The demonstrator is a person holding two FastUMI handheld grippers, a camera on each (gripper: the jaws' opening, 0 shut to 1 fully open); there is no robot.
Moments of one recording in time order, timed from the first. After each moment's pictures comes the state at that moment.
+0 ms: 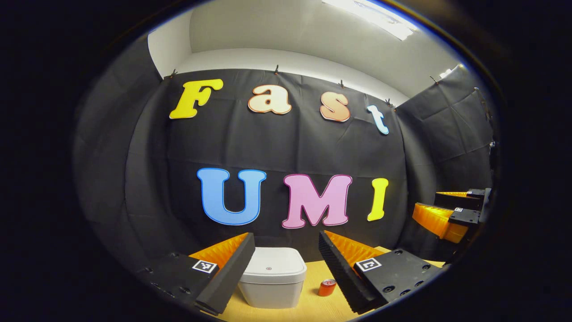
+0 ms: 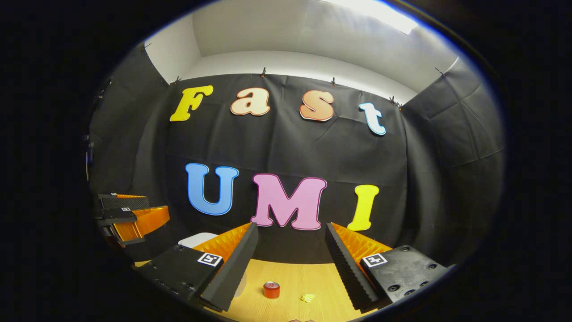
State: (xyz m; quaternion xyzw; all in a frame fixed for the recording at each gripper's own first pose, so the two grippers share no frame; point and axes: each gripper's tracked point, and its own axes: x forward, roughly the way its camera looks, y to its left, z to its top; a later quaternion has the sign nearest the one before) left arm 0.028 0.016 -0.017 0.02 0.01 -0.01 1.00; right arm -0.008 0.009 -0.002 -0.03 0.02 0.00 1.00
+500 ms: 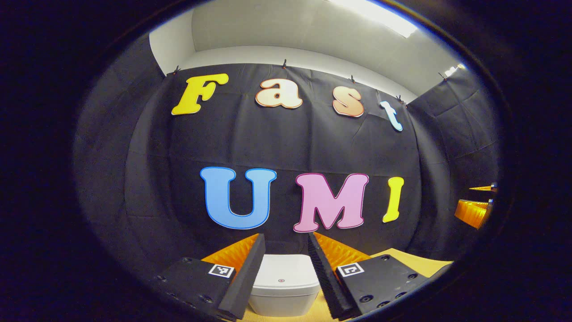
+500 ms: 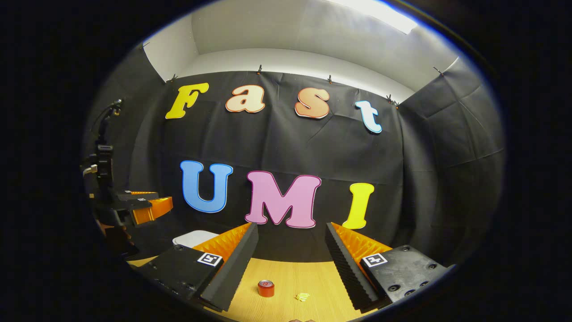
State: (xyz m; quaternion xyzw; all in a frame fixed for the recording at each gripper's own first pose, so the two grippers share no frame) left arm 0.102 0.052 -0.042 0.02 0.02 0.01 1.00; right arm -0.007 -0.008 -0.005 -0.03 0.03 -0.01 1.00
